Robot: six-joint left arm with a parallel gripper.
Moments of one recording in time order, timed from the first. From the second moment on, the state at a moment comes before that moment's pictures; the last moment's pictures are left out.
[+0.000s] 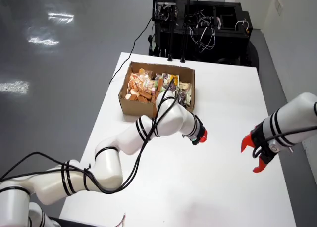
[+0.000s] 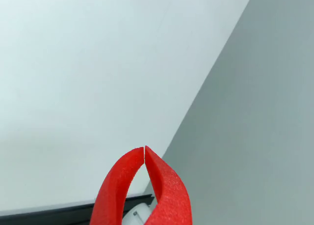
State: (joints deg) arm -62.4 84.9 -23.9 4.0 77.1 -9.0
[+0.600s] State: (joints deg) arm -65.1 84.9 -23.9 4.1 77.1 -8.2
